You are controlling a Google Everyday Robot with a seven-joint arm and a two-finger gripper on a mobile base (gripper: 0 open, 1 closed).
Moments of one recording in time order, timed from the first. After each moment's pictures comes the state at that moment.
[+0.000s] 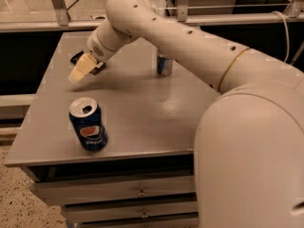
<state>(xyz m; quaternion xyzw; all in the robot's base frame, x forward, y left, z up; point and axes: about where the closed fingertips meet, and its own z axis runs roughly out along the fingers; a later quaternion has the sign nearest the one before) 0.715 0.190 0.857 -0.55 0.73 0.19 0.36</state>
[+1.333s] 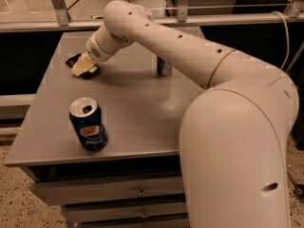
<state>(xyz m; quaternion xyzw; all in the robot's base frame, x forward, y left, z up) 0.744 0.200 0.836 -0.51 0.76 0.19 0.36</state>
